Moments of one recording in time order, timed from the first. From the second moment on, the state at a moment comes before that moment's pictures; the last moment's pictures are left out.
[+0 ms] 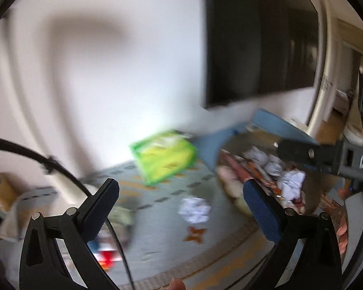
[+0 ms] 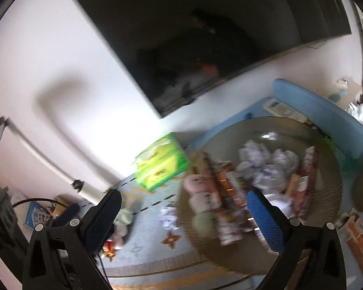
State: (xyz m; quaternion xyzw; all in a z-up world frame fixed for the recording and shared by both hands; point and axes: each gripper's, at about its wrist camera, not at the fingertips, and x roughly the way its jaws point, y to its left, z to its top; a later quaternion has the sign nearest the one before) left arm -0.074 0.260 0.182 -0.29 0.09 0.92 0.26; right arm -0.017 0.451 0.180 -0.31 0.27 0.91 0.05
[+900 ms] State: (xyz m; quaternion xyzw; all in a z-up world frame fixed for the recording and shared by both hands) left arm -0.140 0.054 0.013 -0.44 0.08 0.88 0.15; right arm -0.134 0.190 0.041 -0.39 0.07 0.91 -0.09
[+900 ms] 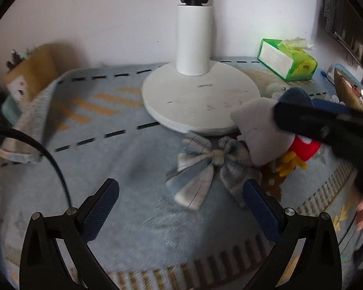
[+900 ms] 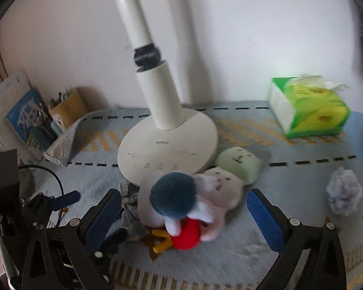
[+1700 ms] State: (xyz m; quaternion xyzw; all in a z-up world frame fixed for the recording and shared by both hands) left arm -0.155 0.057 0.014 -0.42 0.03 0.89 0.17; right arm -0.103 0.237 0.071 -0.33 0.16 0.93 -0.10
